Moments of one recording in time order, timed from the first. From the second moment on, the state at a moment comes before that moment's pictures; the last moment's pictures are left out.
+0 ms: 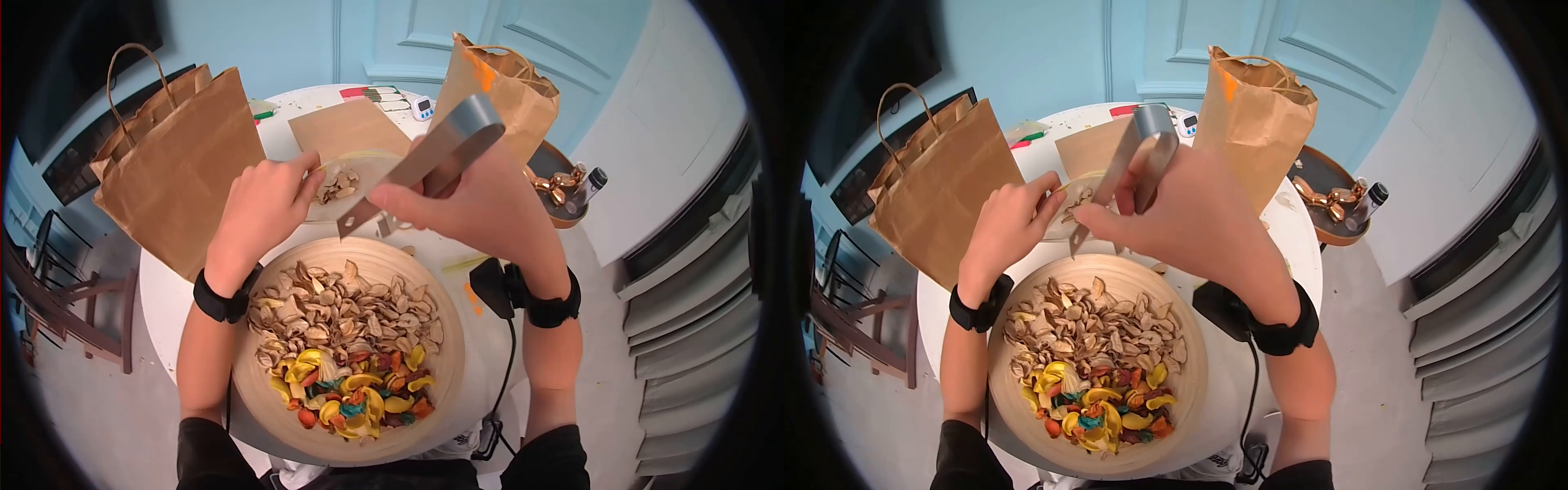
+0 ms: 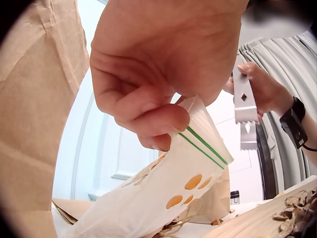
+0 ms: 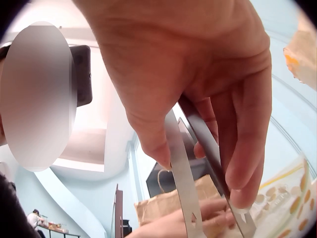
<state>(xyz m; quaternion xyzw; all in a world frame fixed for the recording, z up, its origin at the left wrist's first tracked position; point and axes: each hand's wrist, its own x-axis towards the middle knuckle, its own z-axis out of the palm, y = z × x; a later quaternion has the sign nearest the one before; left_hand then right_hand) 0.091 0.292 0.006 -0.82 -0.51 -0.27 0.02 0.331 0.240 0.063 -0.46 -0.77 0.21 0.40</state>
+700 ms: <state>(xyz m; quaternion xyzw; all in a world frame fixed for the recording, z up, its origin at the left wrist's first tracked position) 0.087 0.292 -0.003 -0.82 -0.47 -0.32 0.02 0.351 0.159 -0.006 -0.59 -0.63 0.39 0.32</state>
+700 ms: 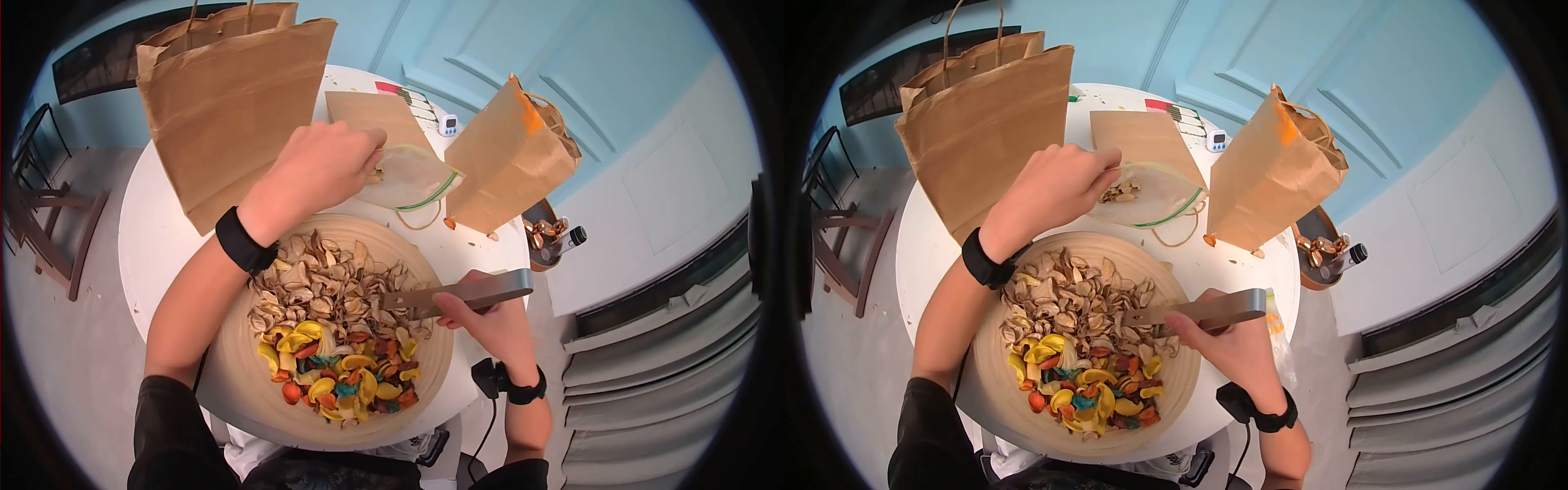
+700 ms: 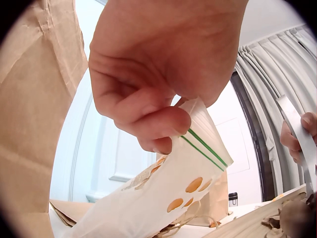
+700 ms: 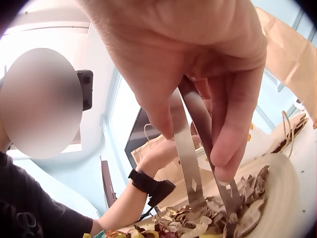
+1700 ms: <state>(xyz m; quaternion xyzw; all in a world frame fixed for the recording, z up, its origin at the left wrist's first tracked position) 0.091 0.292 -0.006 -0.82 -0.47 -0.31 0.01 0.303 0.196 -0.018 -0.50 -0.65 0.50 0.28</state>
